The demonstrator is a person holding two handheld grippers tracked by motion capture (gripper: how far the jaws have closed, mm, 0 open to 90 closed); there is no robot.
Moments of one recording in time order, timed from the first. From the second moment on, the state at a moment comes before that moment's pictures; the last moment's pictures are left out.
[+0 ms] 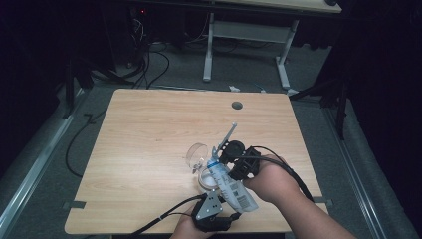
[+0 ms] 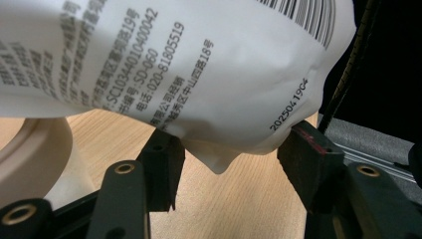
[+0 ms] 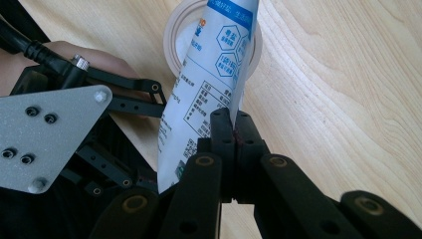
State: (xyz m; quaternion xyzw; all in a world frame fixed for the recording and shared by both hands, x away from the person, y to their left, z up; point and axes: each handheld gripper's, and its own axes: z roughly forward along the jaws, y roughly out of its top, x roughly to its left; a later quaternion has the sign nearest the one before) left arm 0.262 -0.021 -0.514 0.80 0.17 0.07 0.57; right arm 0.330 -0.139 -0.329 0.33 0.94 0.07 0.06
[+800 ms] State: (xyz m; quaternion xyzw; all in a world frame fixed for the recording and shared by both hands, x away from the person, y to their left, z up) left arm 0.260 -0.008 -0.512 0.79 0.17 0.07 0.58; right arm 0.331 -0.139 -0.327 0.33 0.94 0.07 0.07
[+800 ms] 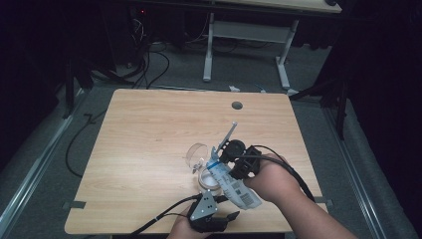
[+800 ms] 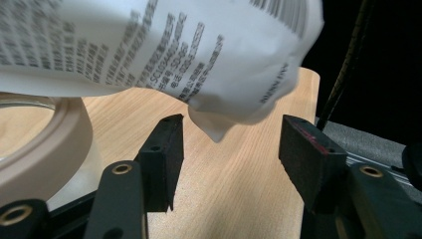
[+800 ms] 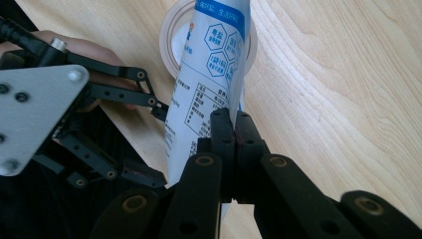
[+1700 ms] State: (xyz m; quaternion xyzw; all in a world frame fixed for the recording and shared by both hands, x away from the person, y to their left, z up) left arm 0.265 0.043 -0.519 0.80 0.19 0.09 0.56; right arm 0.332 -0.139 -0.332 0.32 0.94 0.06 0.06
